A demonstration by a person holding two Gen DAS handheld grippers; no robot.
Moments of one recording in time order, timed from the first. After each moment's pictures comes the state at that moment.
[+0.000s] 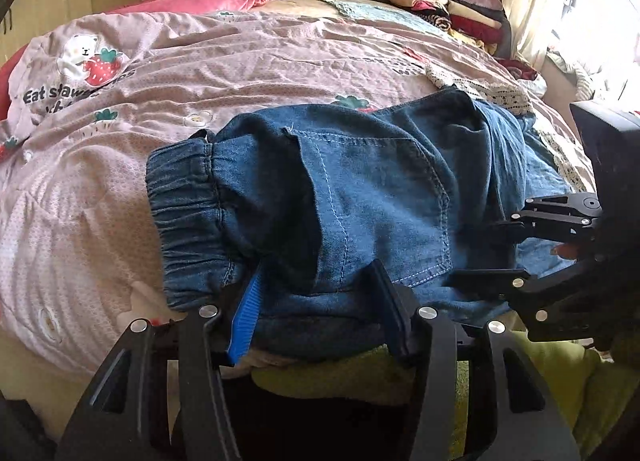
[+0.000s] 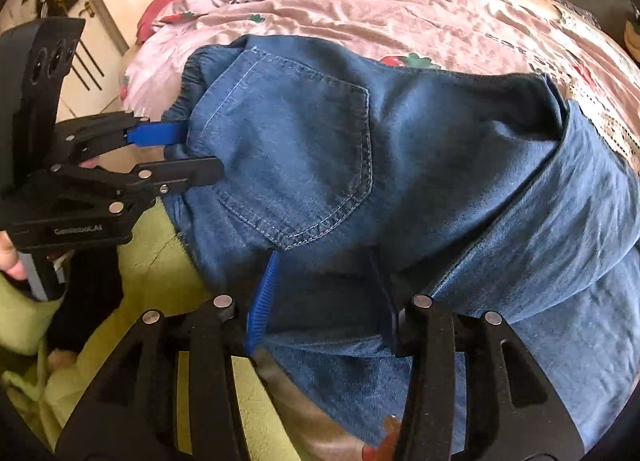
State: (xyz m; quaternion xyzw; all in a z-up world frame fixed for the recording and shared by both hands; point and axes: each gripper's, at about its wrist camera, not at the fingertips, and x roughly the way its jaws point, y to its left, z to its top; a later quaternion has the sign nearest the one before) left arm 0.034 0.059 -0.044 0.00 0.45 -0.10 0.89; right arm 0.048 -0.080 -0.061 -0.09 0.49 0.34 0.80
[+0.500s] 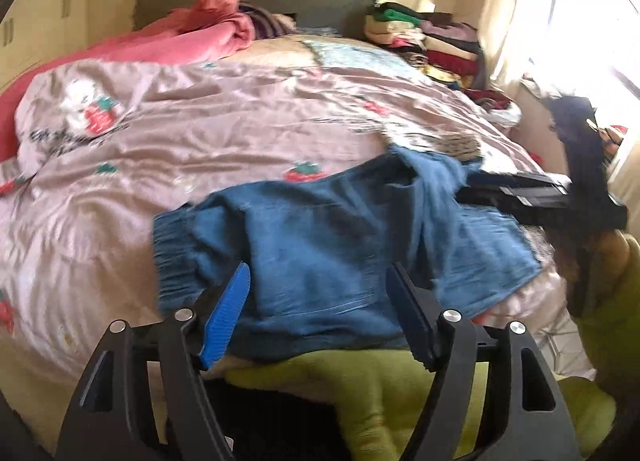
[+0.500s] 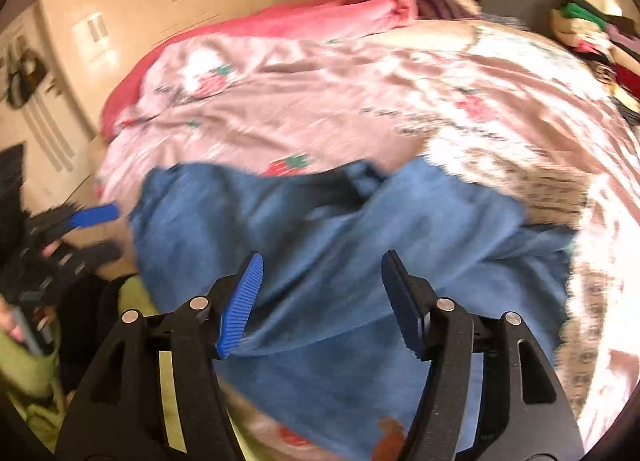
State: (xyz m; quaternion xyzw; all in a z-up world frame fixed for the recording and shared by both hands) left arm 0.007 0.032 0.024 -0.01 0.39 -0.14 0.91; right arm 0.072 -0.189 0.014 -0.02 0.41 0.24 0.88
